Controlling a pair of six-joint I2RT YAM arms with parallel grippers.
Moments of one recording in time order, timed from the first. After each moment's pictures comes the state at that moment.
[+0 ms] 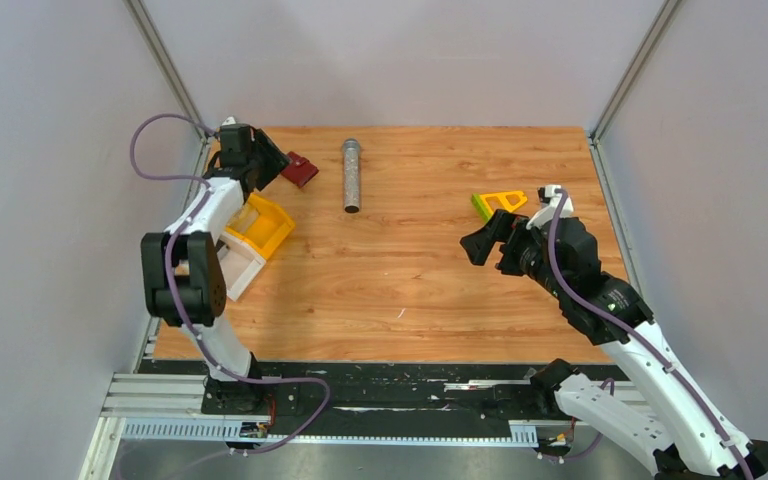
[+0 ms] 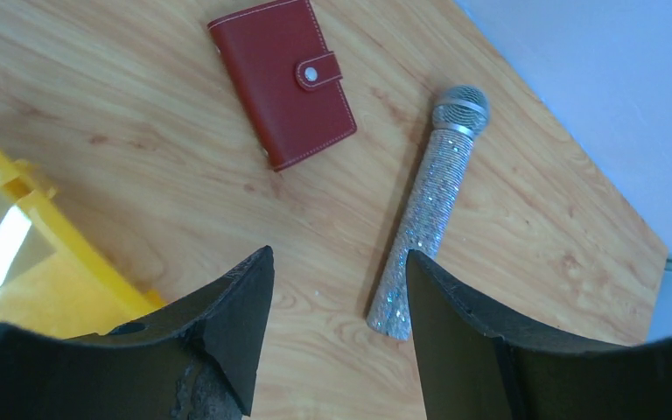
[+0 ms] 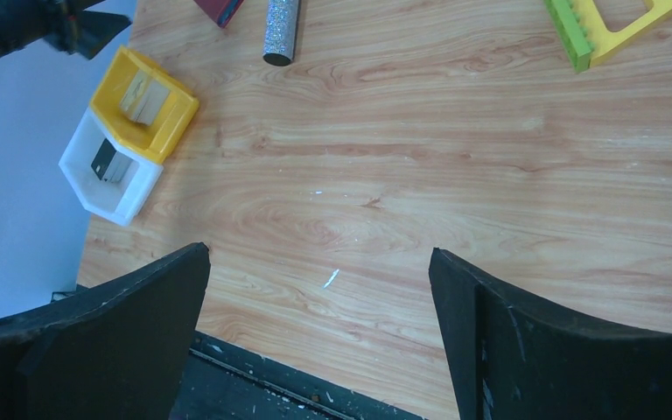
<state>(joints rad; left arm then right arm) -0.01 1.67 1.30 -0.19 0.05 -0.70 0.57 0.76 0.97 -0.63 0.11 0.63</state>
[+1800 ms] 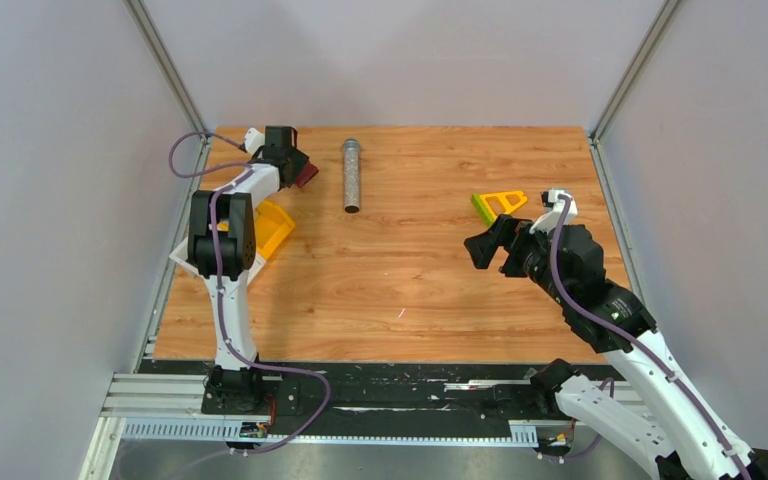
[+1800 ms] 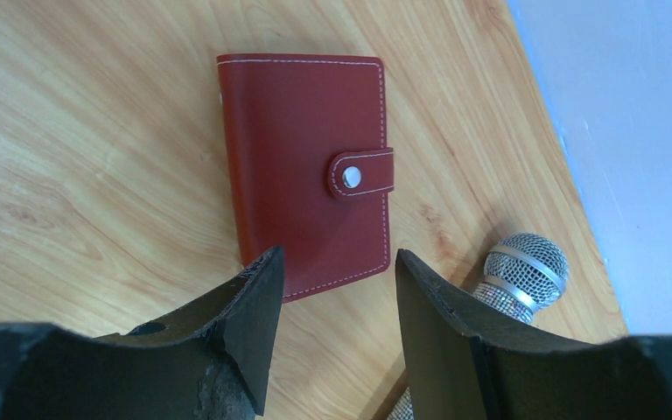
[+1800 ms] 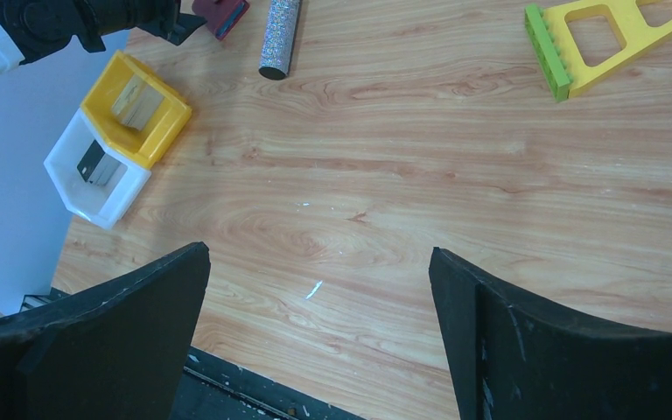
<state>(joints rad) -0.10 2.18 1.62 -0.14 -0.24 -1.01 0.57 0.71 0.92 -0.59 0.12 0.56</state>
